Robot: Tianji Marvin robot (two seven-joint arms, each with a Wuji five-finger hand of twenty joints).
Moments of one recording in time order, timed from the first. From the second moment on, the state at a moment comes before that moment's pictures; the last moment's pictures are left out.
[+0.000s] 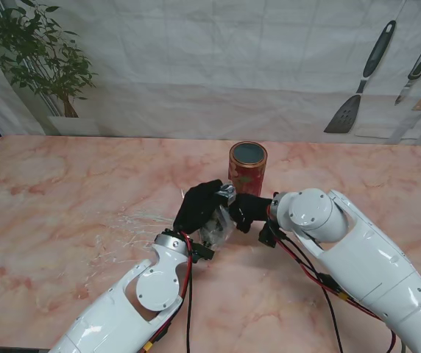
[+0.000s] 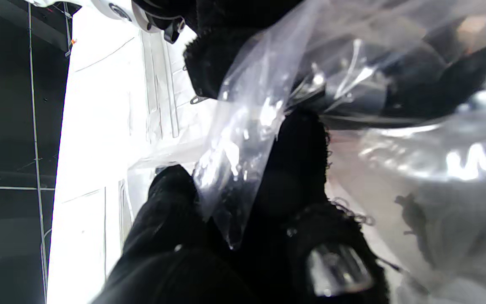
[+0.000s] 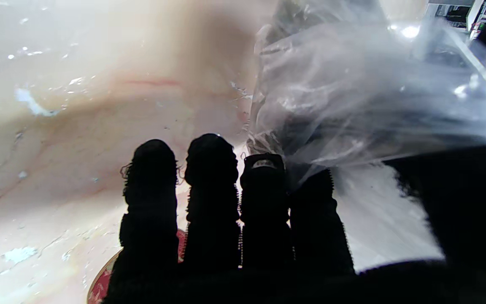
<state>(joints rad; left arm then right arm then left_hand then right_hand) 1.43 -1.30 -0.84 -1.48 0.19 -0.29 0.46 -1.19 -1.05 0.94 -1.53 -0.05 0.34 0.54 1.06 -0.04 -0.01 -0.06 0.86 0.17 1.25 1.02 1.14 0.13 1.00 0.51 1.09 0.18 1.01 0.55 1.22 -0.18 1.78 0.40 0.32 -0.84 1.22 -0.15 0.87 -0.01 0.81 0.28 0.76 -0.02 1.35 1.23 0.74 0.06 1.31 0.86 0.37 0.22 1.36 0.64</state>
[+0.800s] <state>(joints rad) 1.44 -1.30 -0.87 -1.49 0.17 -0.27 0.45 -1.26 -1.08 0.99 -1.56 -0.01 0.33 0.48 1.06 -0.04 -0.01 -0.06 0.85 0.17 1.26 1.02 1.13 0.14 0.98 0.51 1.05 0.20 1.00 0.51 1.19 -0.17 1.78 0.40 0.56 -0.59 1.13 -0.16 0.74 0.05 1.30 0.53 0.46 0.08 1.31 1.27 0.42 0.13 1.15 0.82 0.11 0.22 1.24 0.57</state>
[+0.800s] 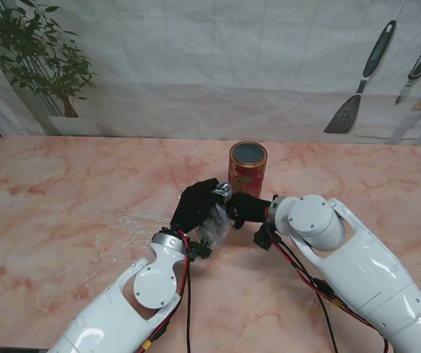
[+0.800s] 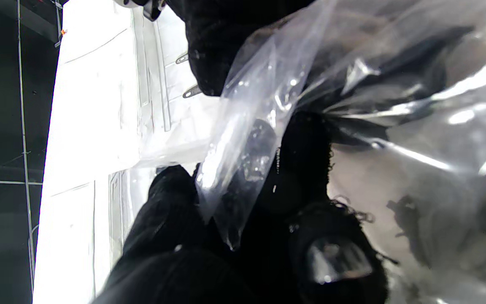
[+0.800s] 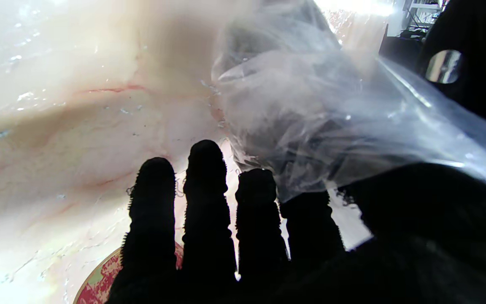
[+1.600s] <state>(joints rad) 1.45 -1.29 -0.91 -1.51 0.16 -0.19 0.44 -1.30 -1.06 1.09 -1.63 -0.05 0.36 0.50 1.06 -0.04 -0.01 -0.06 0.85 0.17 1.26 1.02 1.13 0.14 0.98 0.51 1.05 0.20 1.00 0.51 1.19 -0.17 1.78 0.39 0.56 -0.62 1.13 -0.16 0.81 0.03 1.24 0.35 0.46 0.09 1.28 1.17 0.43 0.14 1.13 0.78 0.14 0.22 1.21 0.55</state>
